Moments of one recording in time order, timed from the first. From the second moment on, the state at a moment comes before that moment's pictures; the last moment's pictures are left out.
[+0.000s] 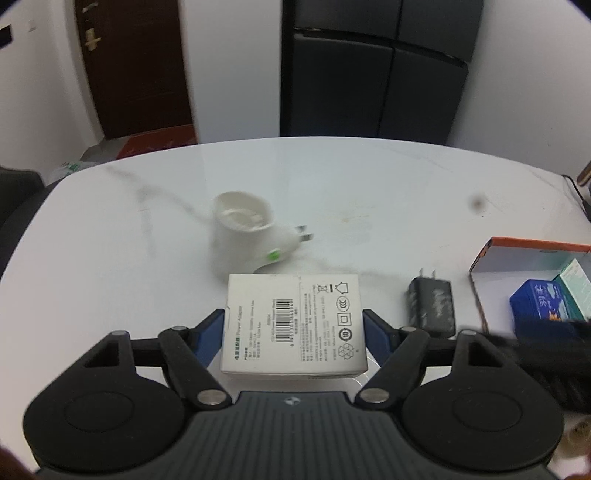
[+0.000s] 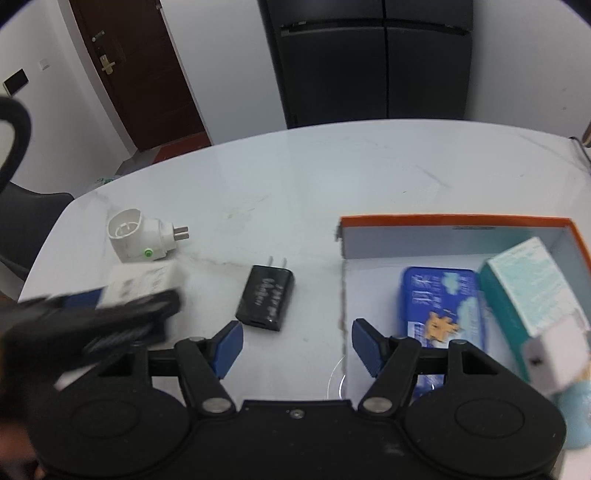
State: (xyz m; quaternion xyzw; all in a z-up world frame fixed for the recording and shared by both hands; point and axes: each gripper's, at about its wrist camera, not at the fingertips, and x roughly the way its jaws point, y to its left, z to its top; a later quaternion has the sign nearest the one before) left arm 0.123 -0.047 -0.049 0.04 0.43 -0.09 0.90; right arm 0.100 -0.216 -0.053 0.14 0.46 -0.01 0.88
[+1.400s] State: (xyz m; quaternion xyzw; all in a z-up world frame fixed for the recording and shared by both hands) left arm 0.035 -0.025 0.029 0.00 0.39 -0.04 0.92; right arm 0.015 -0.174 0.031 0.06 0.42 0.03 0.91
